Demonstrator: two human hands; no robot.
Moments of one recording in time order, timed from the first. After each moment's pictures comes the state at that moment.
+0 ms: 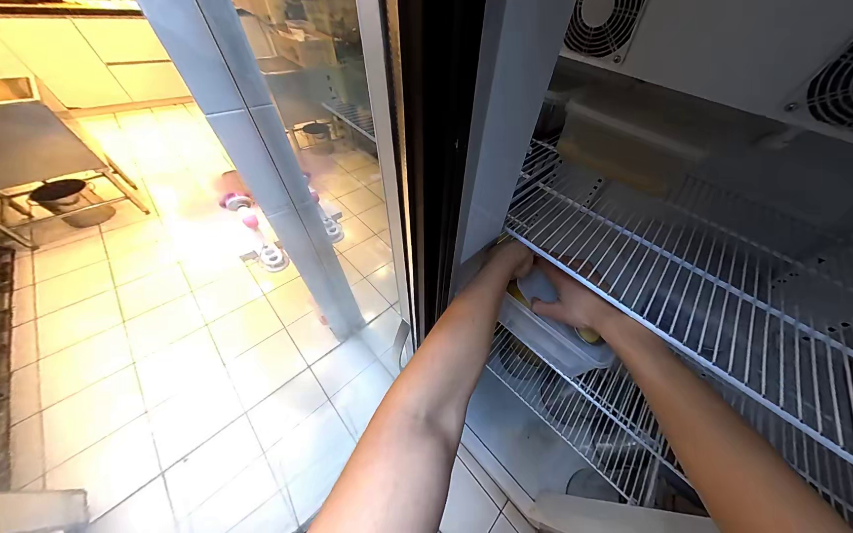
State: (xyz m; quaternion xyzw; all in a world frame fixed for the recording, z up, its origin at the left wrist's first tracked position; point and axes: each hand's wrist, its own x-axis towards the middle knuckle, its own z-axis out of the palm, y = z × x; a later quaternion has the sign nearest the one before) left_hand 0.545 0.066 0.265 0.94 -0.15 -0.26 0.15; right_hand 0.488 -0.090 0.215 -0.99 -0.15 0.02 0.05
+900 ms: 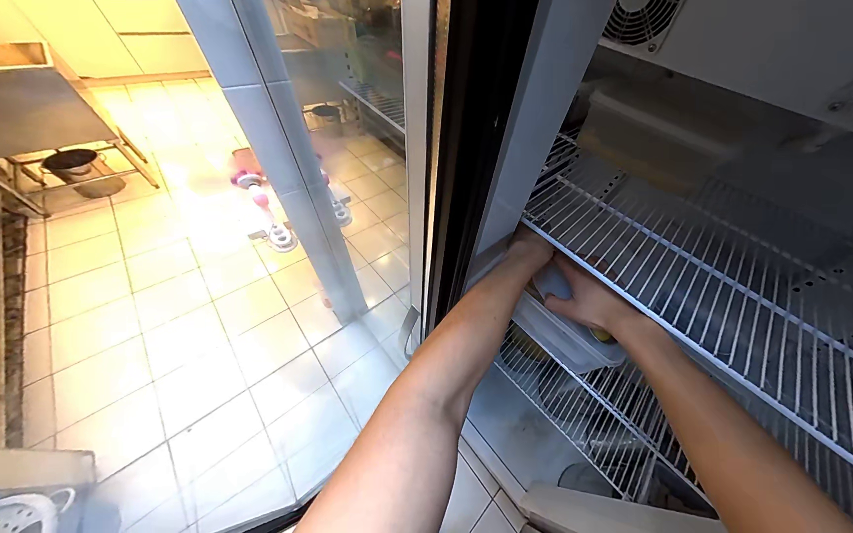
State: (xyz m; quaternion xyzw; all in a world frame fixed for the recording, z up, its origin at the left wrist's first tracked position) left_hand 0.540 0.060 0.243 0.96 -0.19 -0.01 0.23; right_hand 0.479 -0.088 0.217 -0.99 -0.15 -0.02 0.01
